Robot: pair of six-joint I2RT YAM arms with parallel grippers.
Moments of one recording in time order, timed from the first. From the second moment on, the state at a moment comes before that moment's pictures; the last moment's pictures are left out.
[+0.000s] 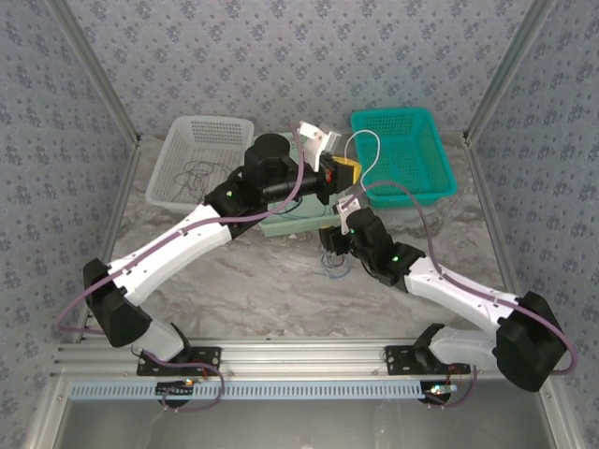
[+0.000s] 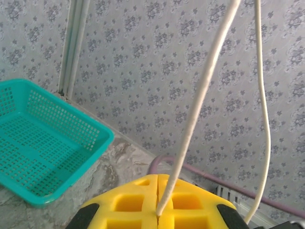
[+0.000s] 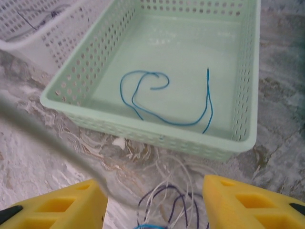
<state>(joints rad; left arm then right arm) -0.89 1.52 1.55 -0.11 0.34 -0.38 0.75 1.18 0.71 -0.09 0.19 0.23</state>
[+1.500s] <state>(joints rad) -0.85 1.39 1.70 -0.08 0.41 -0.42 0.77 1.00 0.72 -0.19 0.25 0.27</state>
